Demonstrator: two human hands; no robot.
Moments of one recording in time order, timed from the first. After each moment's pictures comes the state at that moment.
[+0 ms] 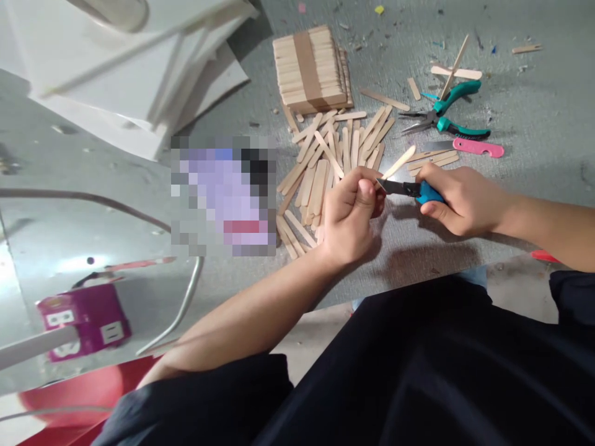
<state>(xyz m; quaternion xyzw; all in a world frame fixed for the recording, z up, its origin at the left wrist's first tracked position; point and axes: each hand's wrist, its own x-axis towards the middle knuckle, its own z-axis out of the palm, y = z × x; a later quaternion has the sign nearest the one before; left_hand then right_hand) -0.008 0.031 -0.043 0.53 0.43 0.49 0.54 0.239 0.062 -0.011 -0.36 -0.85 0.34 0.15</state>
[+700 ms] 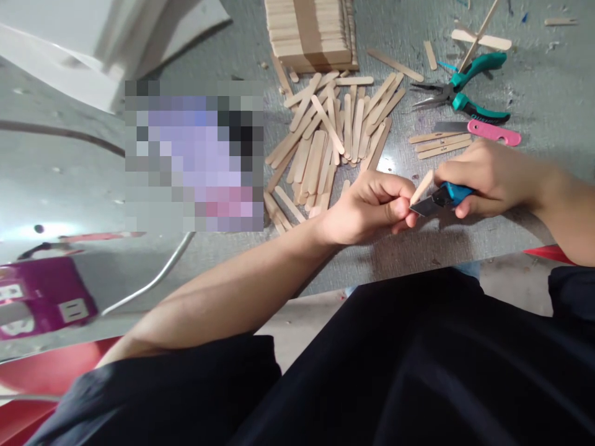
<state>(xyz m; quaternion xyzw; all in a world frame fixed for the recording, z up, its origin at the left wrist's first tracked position) -0.009 0.042 -0.028 0.48 0.25 0.29 0.79 0.260 0.099 0.003 -0.20 -0.91 0.37 0.07</state>
